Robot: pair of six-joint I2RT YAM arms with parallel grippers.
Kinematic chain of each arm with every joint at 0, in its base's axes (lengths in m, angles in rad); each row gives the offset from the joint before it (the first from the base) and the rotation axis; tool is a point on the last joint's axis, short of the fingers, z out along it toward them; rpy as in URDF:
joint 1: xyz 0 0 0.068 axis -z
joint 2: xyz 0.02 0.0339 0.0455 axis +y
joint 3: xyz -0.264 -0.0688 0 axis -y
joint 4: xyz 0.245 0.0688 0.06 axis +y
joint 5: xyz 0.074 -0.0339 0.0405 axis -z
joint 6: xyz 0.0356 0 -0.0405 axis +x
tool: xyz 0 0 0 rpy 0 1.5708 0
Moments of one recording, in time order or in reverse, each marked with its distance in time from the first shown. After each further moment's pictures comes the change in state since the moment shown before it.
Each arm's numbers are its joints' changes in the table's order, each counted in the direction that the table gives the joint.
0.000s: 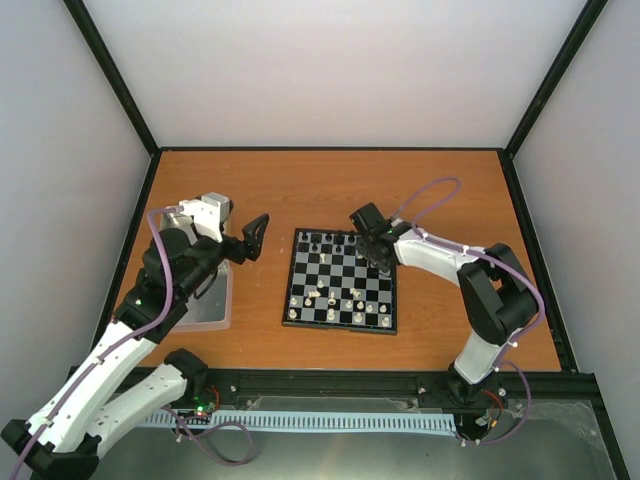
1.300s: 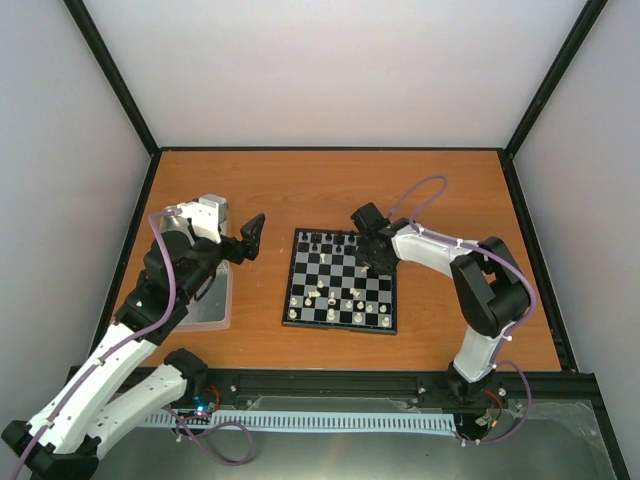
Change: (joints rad) left arm 0.000 -0.016 -0.026 0.000 -0.067 0.005; right arm 0.027 0.059 0.037 0.098 -0.119 -0.172
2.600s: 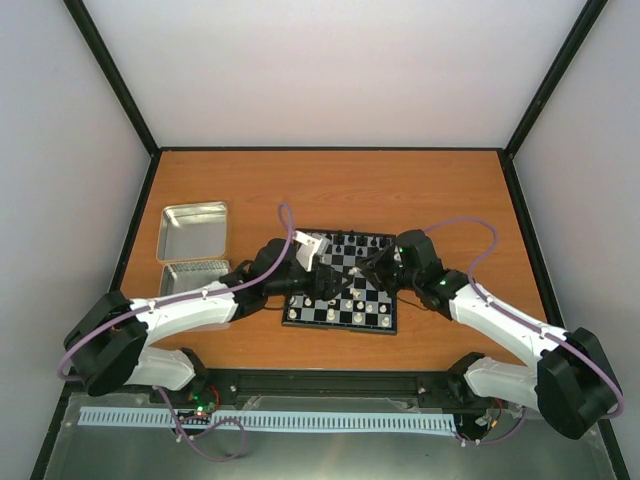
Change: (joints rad) left arm 0.291 0.634 -0.137 -0.426 0.443 -0.414; right arm 0.001 -0.638 -0.489 -0.458 -0.402 0.325
